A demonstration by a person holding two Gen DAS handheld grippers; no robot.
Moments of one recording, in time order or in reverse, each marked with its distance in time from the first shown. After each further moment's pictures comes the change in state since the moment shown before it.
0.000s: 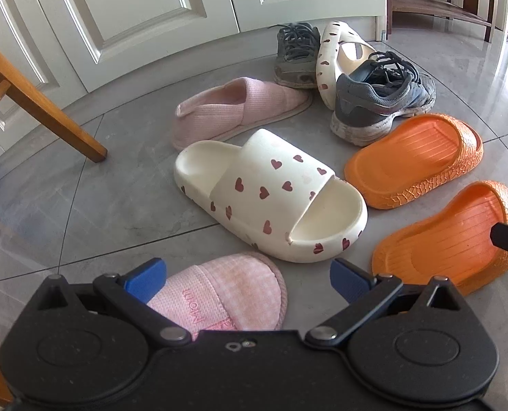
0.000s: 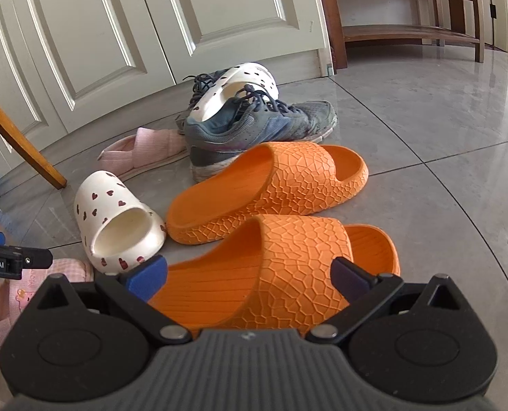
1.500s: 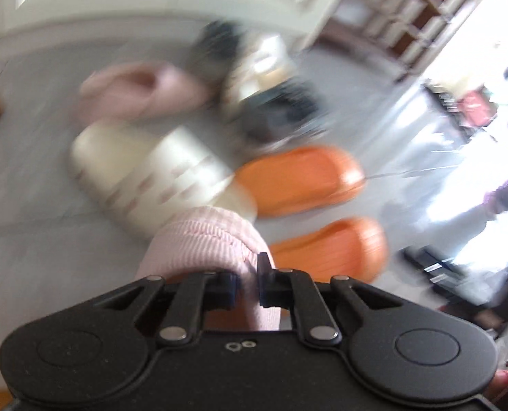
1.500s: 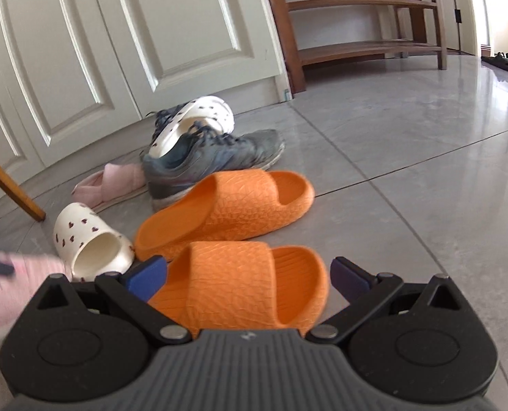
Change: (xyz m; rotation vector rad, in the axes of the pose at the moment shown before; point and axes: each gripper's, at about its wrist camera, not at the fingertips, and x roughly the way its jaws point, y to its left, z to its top) left arm -0.020 0.033 0.055 -0.113 0.033 -0.626; right arm -0.041 -0.051 0.006 0.074 -0.109 -0.076
